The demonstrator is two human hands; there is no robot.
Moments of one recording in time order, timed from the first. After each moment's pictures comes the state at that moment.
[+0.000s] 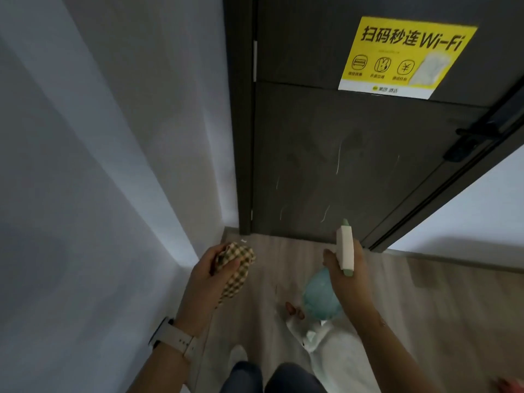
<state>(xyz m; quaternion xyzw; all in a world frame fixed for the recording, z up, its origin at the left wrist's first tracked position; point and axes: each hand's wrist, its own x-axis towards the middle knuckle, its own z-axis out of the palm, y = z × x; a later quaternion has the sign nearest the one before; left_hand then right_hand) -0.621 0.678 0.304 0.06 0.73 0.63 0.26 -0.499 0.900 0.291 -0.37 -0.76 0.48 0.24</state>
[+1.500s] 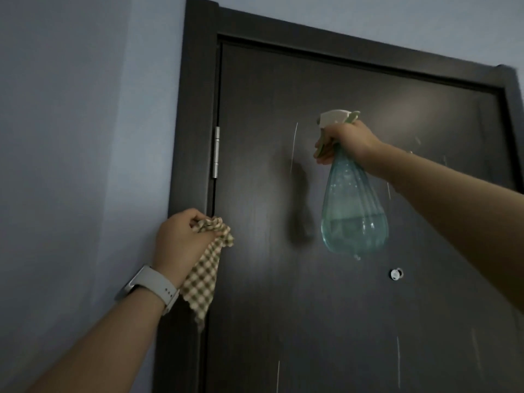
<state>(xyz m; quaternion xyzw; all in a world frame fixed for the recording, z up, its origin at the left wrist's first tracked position) -1.083 0.978 0.828 0.43 0.62 0.59 -0.27 -0.846 1.134 0.989 -0.08 -0.75 0.35 0.56</state>
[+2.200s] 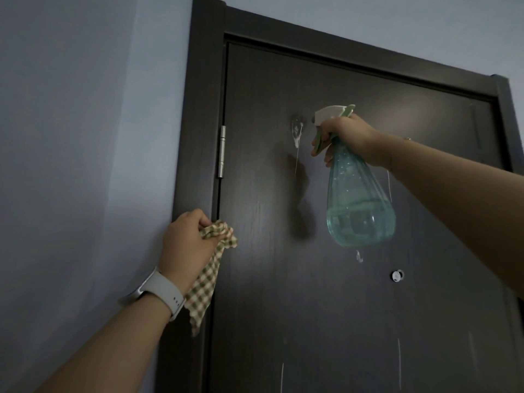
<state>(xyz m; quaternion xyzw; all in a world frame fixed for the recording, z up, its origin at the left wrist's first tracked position) -1.096 0.984 0.823 0.44 0.61 0.55 -0.36 -0.853 1.123 1.004 -0.09 -0.81 0.24 0.52</state>
